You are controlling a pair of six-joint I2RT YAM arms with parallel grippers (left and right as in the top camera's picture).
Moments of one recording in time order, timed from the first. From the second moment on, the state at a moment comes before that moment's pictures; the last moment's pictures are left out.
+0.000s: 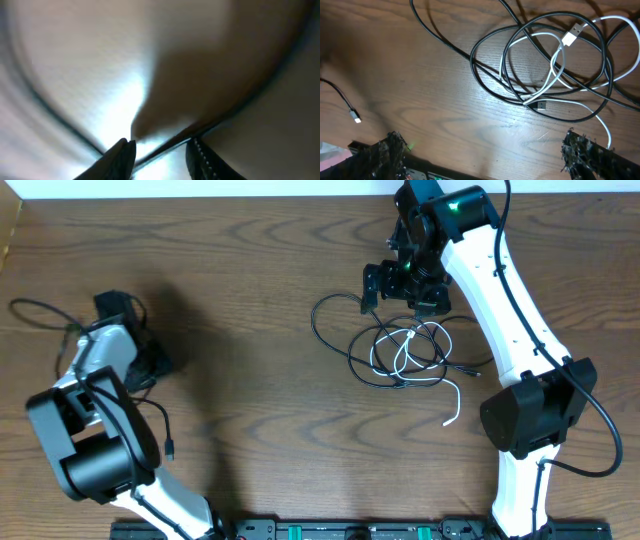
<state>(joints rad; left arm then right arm) 0.43 1.90 1.14 -0.69 -0.19 -0.25 0.37 2.13 2.20 -1.56 -0.29 0.39</state>
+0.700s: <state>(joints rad) 0.76 1.94 1.33 -0.86 -0.30 -0.36 0.37 2.13 2.20 -1.56 -0.29 0.39</state>
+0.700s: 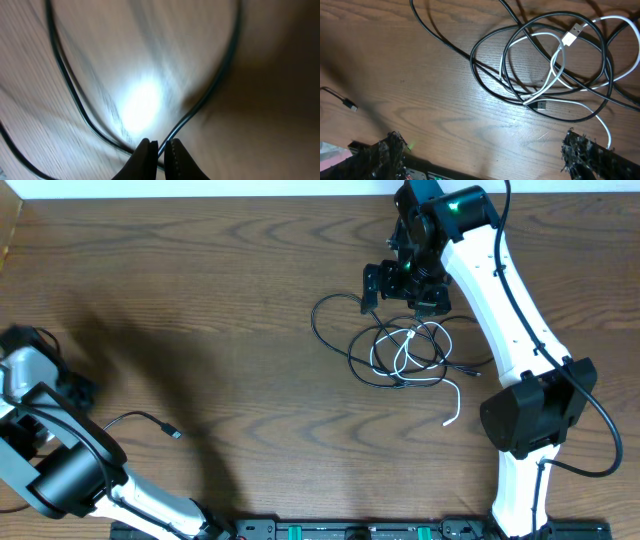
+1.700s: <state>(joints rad) 0.61 1.88 1.25 -1.10 -0.02 -0.59 0.37 2.13 2.20 -1.56 -0.29 0.39</state>
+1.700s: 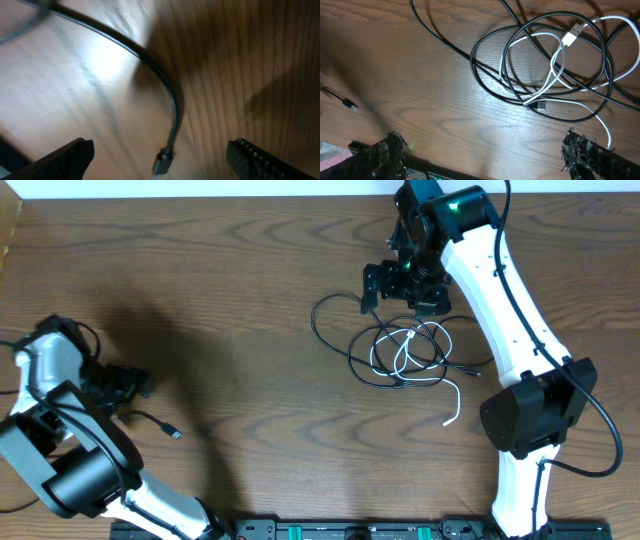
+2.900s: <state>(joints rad) 0.65 1.84 1.07 -0.65 -0.07 -0.67 0.37 2.13 2.20 -1.56 -0.29 0.39</state>
